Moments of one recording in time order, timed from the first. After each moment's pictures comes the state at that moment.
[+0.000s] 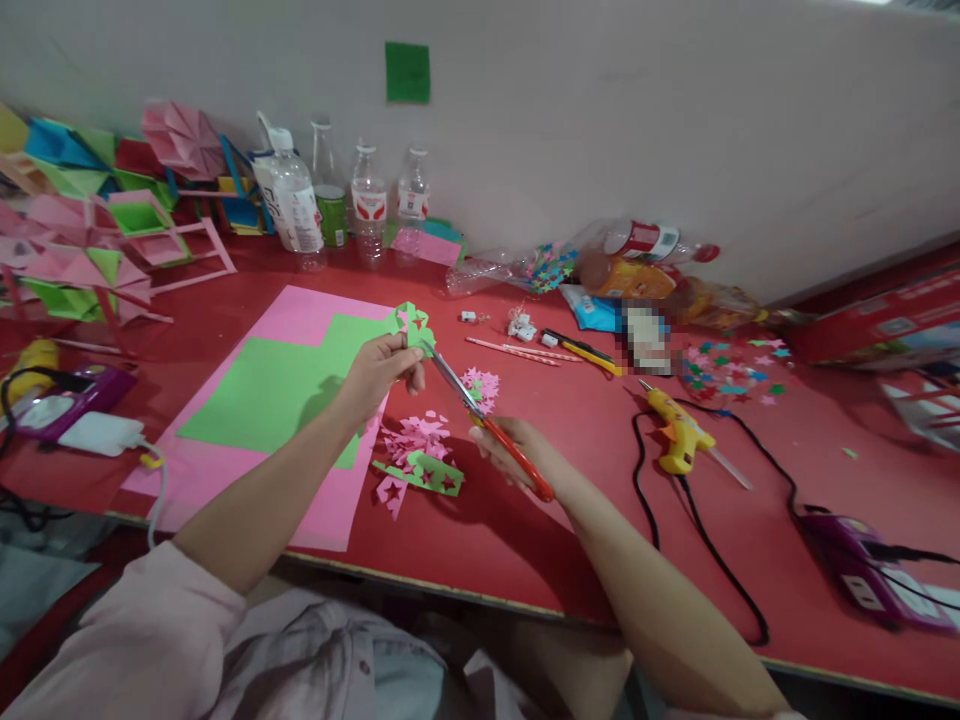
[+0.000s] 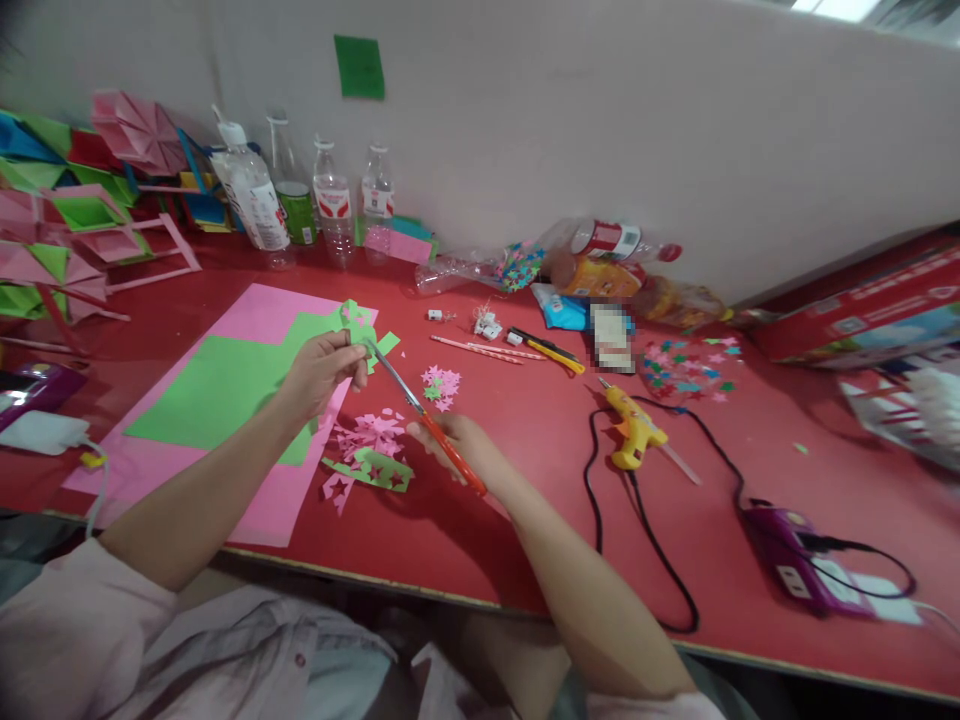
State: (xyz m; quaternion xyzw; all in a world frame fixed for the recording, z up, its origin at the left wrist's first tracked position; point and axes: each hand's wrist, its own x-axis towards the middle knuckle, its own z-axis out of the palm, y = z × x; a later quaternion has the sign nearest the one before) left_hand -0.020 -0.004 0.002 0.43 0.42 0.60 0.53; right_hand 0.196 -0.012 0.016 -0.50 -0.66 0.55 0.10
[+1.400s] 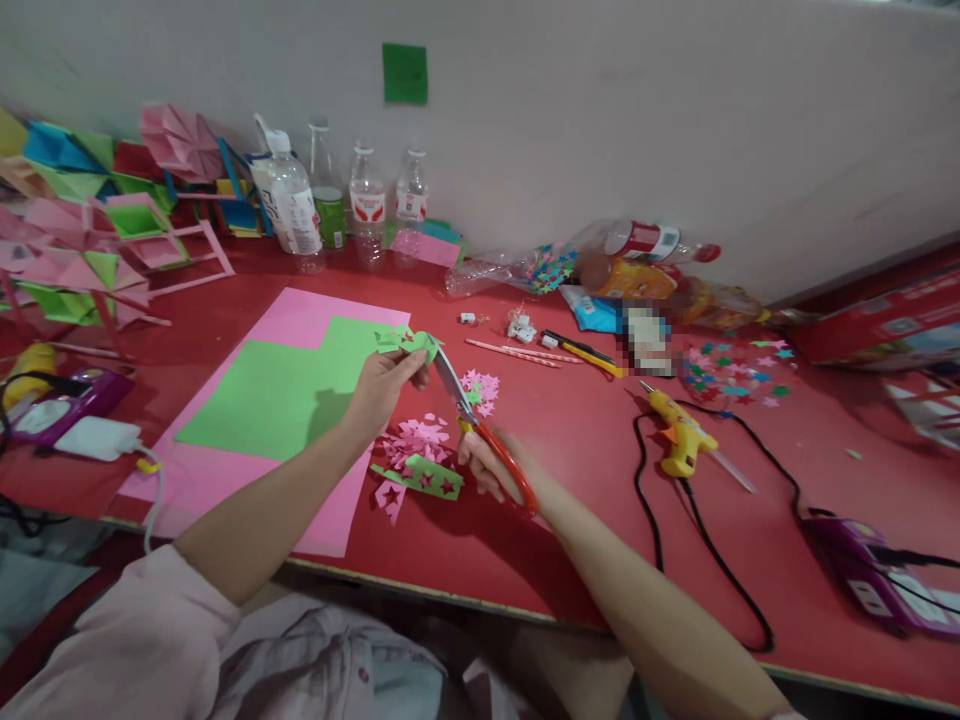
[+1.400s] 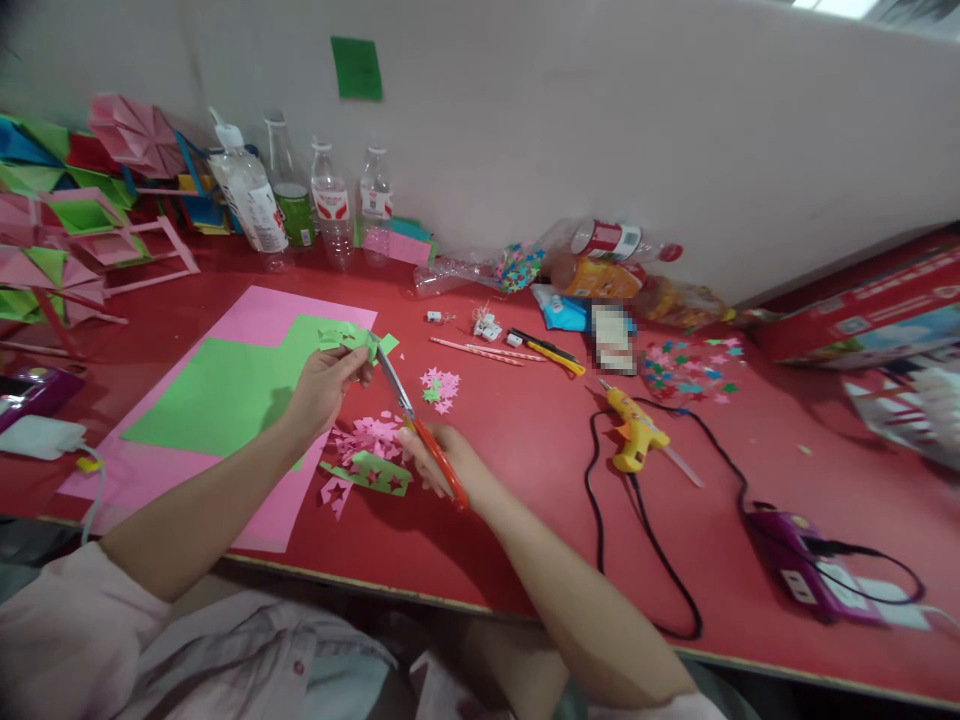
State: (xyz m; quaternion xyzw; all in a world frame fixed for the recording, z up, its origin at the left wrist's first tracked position) left_hand -0.001 -0.006 -0.010 0.38 0.44 0.66 0.47; right_hand 0.190 -0.023 -0.004 -0.42 -0.65 0.61 0.15
